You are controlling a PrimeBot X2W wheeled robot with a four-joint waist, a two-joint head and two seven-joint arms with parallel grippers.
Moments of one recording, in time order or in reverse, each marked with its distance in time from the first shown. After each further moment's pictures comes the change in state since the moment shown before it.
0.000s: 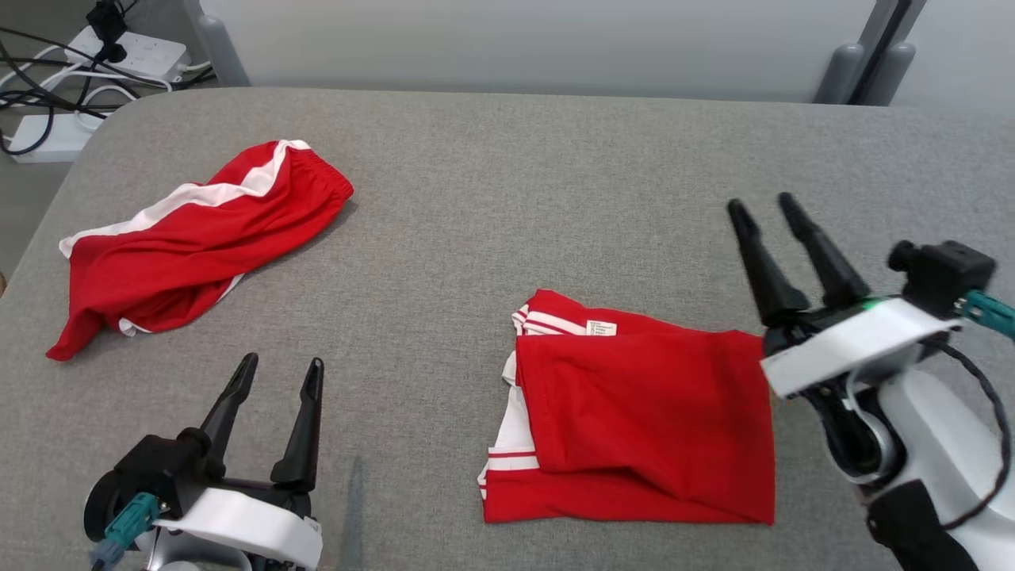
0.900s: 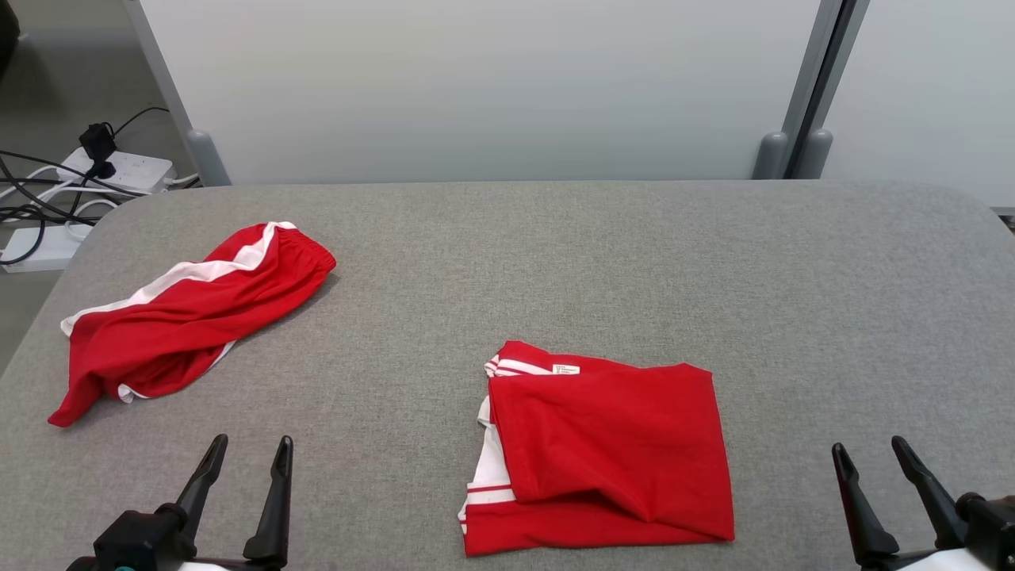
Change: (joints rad) left arm 0.172 0.043 0.044 -0.030 0.002 0.032 -0.001; right arm 0.608 0.007 -0.398 -0.160 -0.499 0.000 -0.001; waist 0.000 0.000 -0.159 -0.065
